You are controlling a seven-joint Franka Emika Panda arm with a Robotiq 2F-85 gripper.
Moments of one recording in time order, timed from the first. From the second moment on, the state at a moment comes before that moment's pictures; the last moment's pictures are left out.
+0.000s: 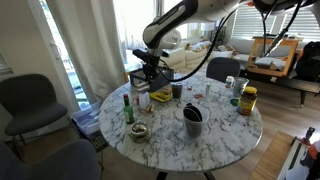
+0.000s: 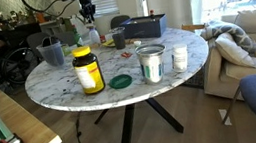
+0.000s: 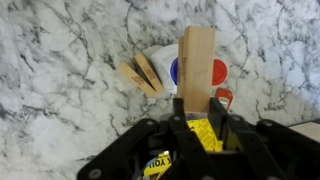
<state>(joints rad) 0.14 0.54 0.00 -1.55 0.21 2.31 1.50</state>
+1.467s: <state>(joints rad) 0.16 0.56 -0.02 -1.55 0.17 2.31 1.58</state>
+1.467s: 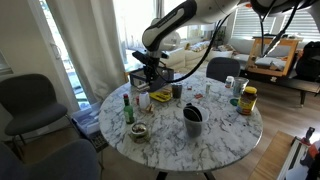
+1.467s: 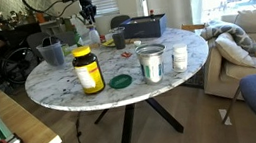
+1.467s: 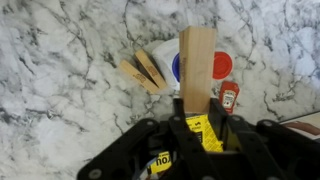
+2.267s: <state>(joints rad) 0.16 0.57 -0.02 -1.54 0.17 2.31 1.59</state>
